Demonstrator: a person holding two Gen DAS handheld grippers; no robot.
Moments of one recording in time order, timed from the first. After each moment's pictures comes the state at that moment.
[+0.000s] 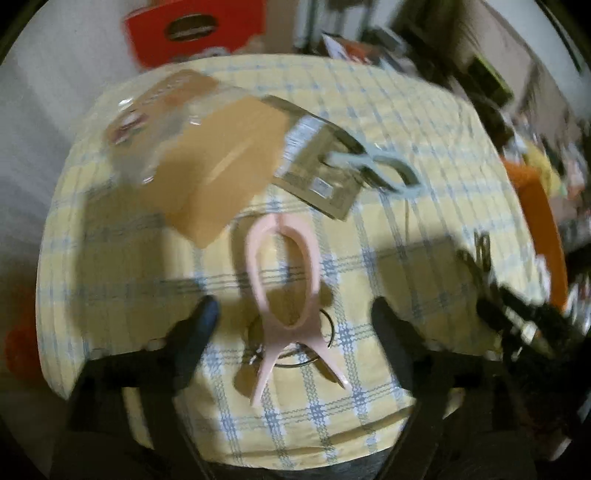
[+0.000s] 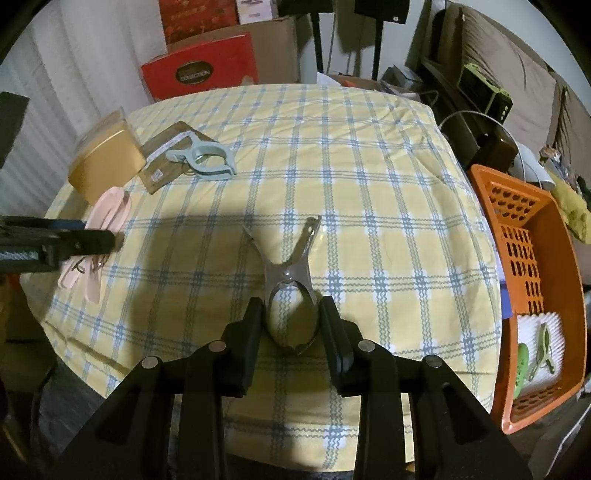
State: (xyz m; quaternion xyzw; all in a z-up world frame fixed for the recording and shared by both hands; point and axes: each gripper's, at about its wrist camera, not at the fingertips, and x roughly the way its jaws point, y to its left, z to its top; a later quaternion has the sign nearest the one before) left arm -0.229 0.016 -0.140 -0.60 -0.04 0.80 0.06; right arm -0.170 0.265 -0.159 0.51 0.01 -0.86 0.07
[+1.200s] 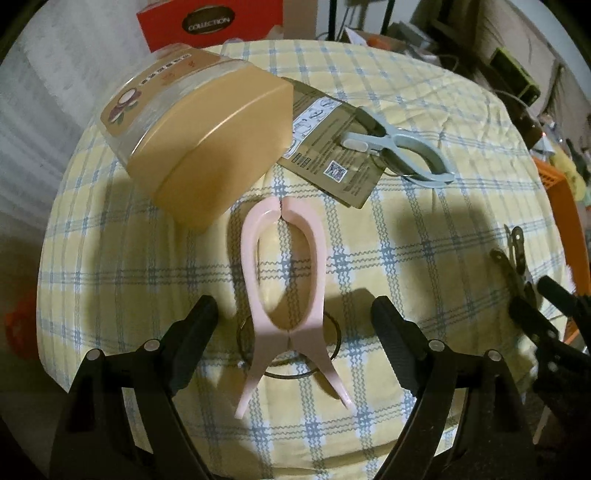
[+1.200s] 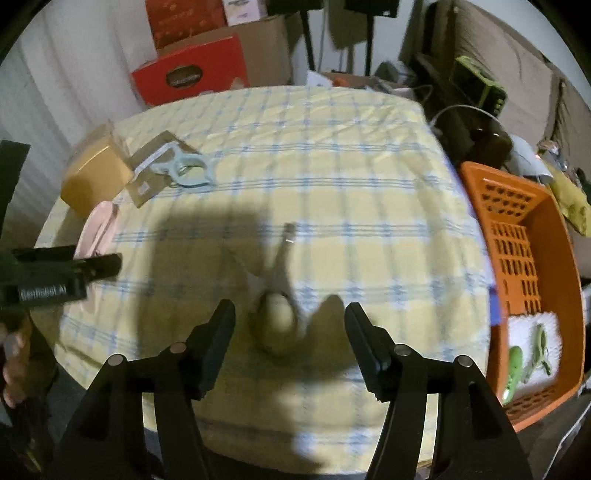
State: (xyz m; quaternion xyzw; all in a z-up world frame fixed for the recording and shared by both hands) left arm -0.235 0.050 -0.169 -0.60 0.01 0.80 0.03; right arm -0.184 0.275 -0.154 0.52 0.01 -0.85 0.06
